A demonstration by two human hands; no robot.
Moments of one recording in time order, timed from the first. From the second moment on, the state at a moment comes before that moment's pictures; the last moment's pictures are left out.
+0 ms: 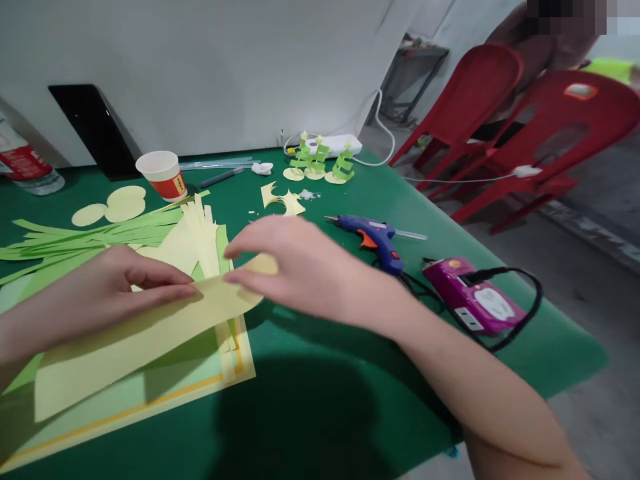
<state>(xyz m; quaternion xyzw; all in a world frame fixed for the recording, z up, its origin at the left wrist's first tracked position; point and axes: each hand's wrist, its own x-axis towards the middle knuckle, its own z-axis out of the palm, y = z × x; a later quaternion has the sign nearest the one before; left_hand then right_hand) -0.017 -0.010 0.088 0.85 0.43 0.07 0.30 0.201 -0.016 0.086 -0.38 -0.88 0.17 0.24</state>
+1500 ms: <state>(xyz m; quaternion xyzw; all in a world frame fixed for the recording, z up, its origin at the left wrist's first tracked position) -0.036 0.026 0.077 0.79 0.56 0.19 0.17 0.194 -0.031 0.080 -0.47 -0.84 -0.04 0.25</state>
